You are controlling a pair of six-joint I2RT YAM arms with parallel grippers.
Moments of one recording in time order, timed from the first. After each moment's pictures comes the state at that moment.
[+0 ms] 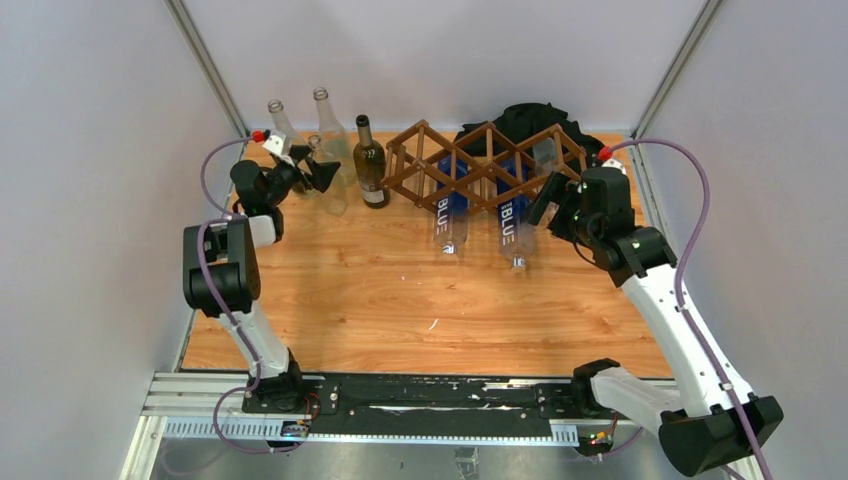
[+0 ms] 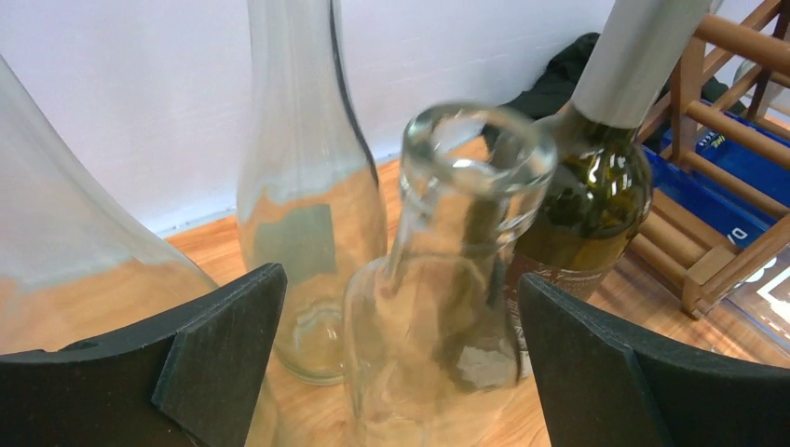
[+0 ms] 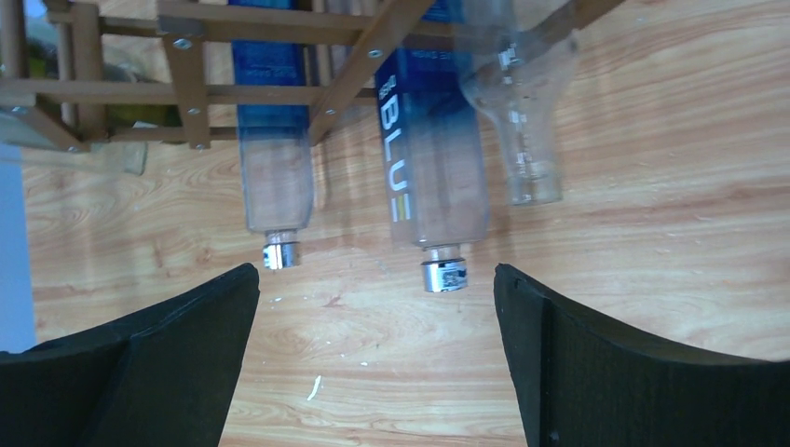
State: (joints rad) left arm 0.18 1.86 0.93 1.06 0.79 -0.16; right arm 0.34 1.01 1.12 -0.68 0.13 0.58
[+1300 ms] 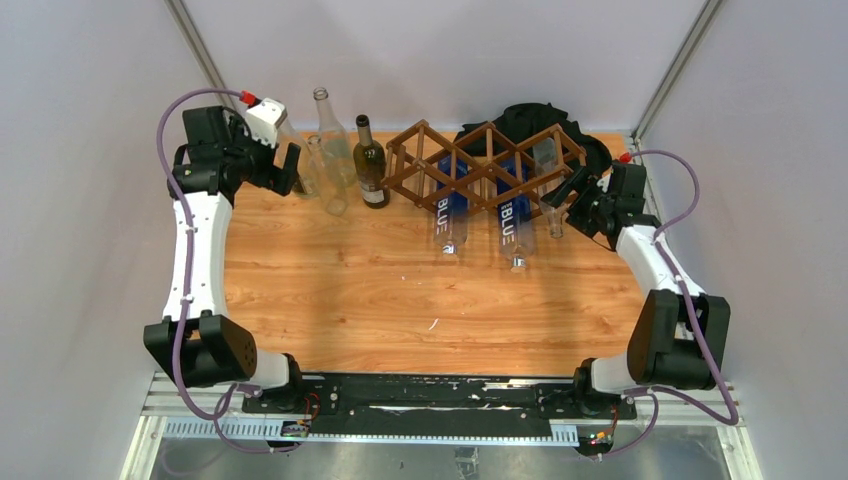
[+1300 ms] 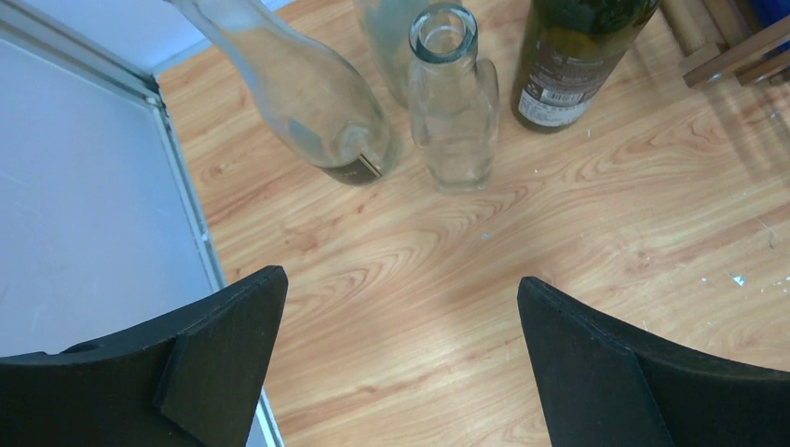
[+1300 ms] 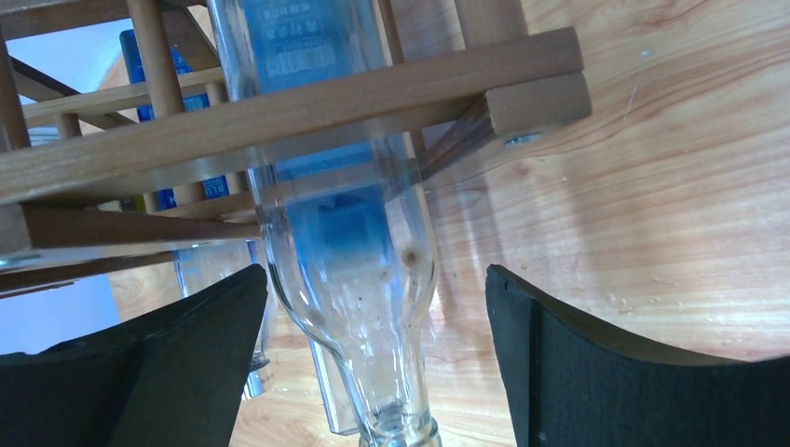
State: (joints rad) left arm 0.18 1.39 1.51 -0.73 0.40 0.49; right arm -0.11 1.39 0.95 -0.22 -0.34 0.60
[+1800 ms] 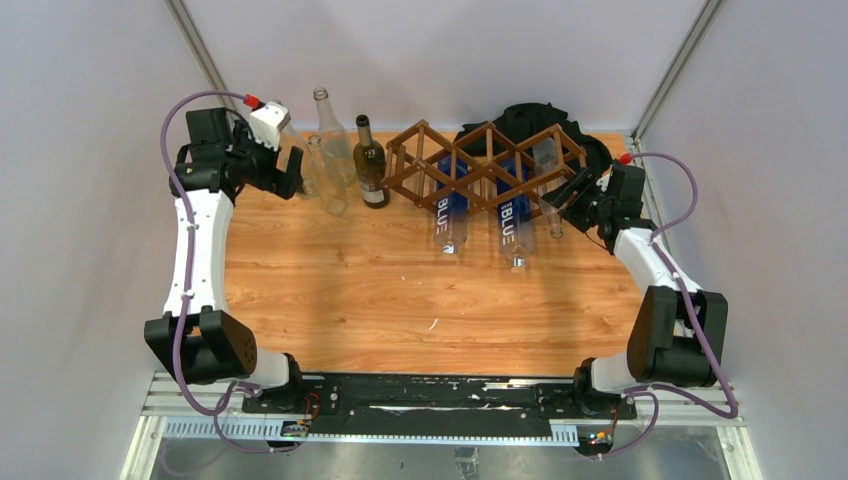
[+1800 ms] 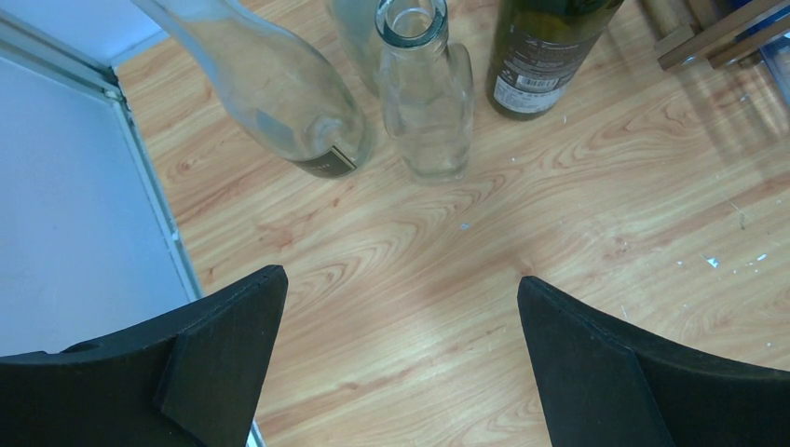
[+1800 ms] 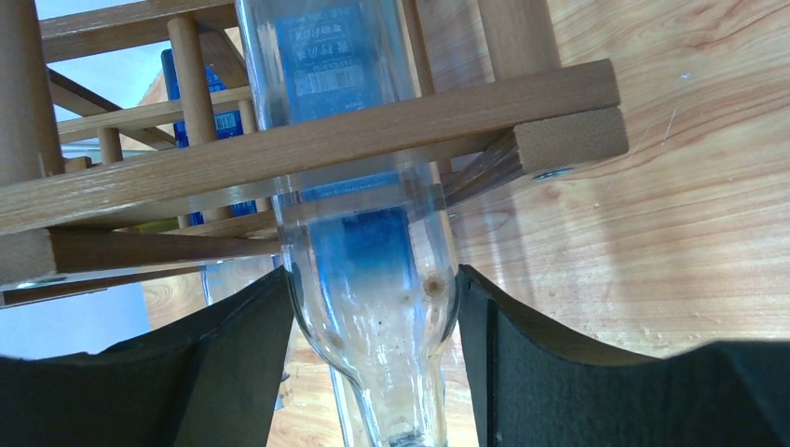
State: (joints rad) left arm 0.18 1.40 1.51 -0.77 0.43 0.49; right arm -0.11 1.41 0.91 -0.10 -0.37 0.65
